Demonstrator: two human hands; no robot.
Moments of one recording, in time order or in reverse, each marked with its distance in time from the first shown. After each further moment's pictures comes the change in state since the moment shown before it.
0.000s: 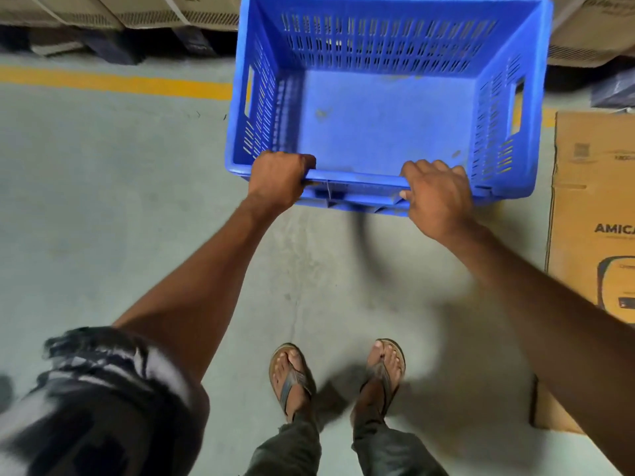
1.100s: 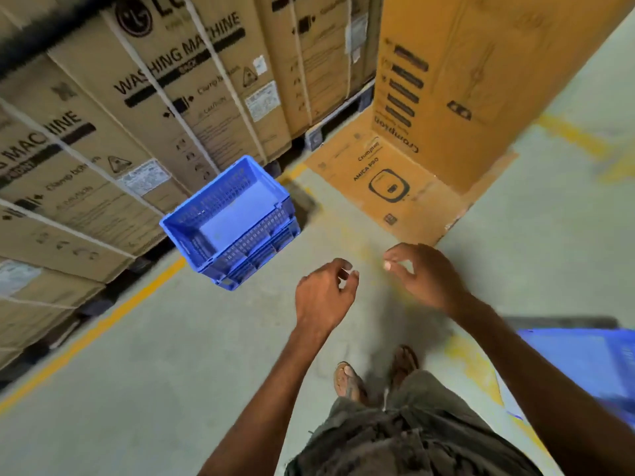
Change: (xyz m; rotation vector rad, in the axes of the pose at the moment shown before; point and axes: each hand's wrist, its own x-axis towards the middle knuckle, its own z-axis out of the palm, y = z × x) left_hand -0.564 0.202 -0.379 -0.475 -0.009 0.566; right_hand -0.609 -0.212 -0.435 0.658 0.394 0.845
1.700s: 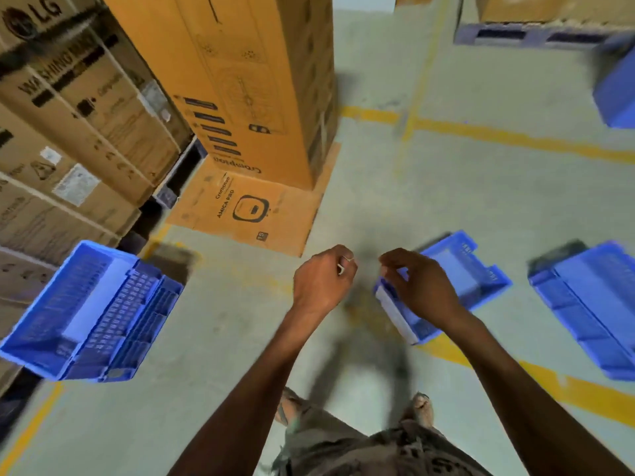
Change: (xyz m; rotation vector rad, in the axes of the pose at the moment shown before) left_hand -0.129 0.318 0.180 0.076 -0.241 0.482; right_hand -0.320 0.192 -0.179 0.165 0.422 0.496
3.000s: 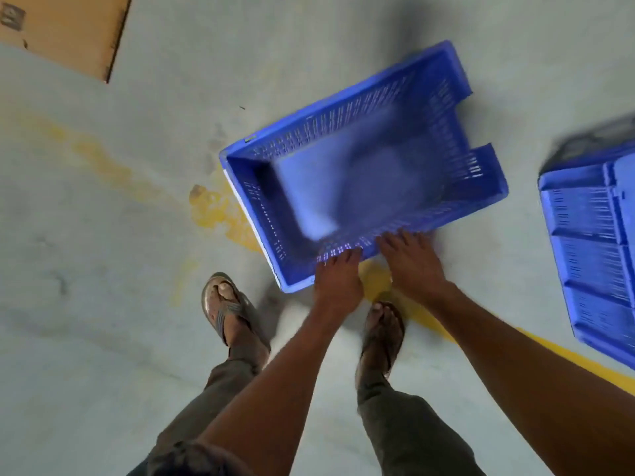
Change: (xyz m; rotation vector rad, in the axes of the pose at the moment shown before) left_hand 0.079 0.068 0.793 0.211 -0.487 -0.075; right_hand 0.090 0.770 0.125 -0.833 -0.645 -0.140
